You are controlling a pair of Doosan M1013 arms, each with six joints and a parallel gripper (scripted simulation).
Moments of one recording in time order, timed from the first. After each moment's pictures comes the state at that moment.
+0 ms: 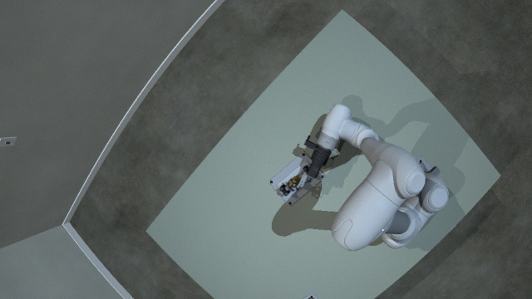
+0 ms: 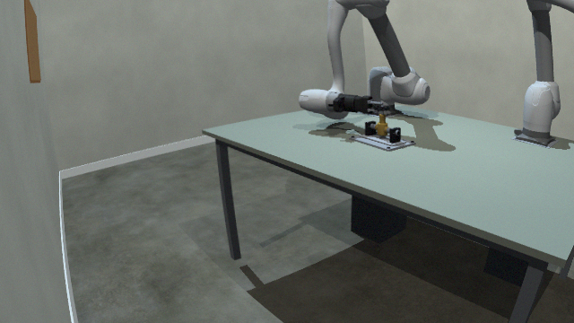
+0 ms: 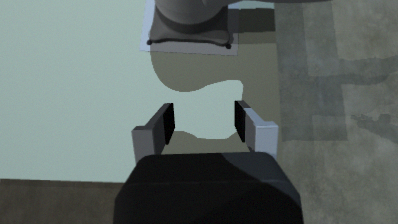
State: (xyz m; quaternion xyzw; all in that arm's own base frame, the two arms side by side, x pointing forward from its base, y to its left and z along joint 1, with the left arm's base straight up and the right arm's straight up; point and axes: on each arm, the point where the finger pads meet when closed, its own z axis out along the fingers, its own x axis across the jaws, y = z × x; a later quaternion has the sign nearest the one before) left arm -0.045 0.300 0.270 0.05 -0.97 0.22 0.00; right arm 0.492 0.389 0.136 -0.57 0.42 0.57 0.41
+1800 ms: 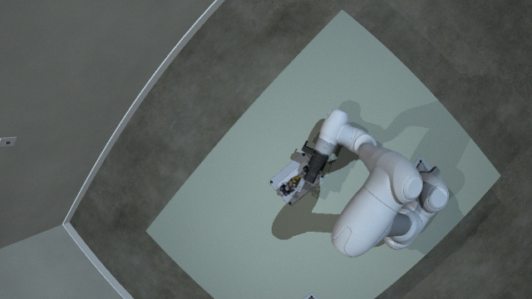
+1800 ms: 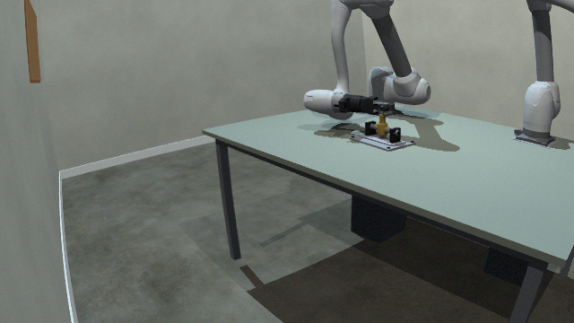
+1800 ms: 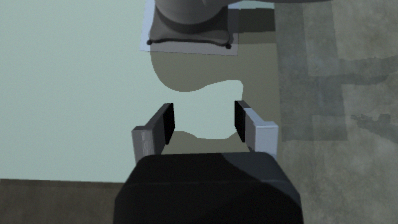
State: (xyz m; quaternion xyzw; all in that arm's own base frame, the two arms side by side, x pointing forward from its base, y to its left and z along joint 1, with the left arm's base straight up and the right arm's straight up) left arm -0.045 0.300 0.270 0.05 -0.97 0.22 0.00; right arm 0.484 0.414 0.137 -0.57 0.42 0.57 0.42
